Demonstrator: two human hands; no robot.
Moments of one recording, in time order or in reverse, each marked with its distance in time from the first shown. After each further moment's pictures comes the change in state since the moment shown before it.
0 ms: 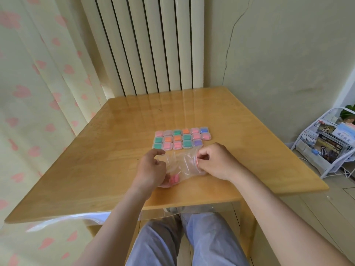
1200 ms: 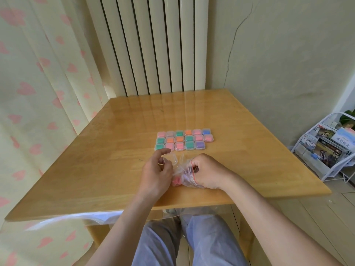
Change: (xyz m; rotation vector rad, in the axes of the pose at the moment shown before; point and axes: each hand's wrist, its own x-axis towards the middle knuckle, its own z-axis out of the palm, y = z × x) left_hand -0.007 -0.014 0.007 0.064 0.084 0.305; right_hand 0.001 -0.011 0.029 0.048 -0.234 0.040
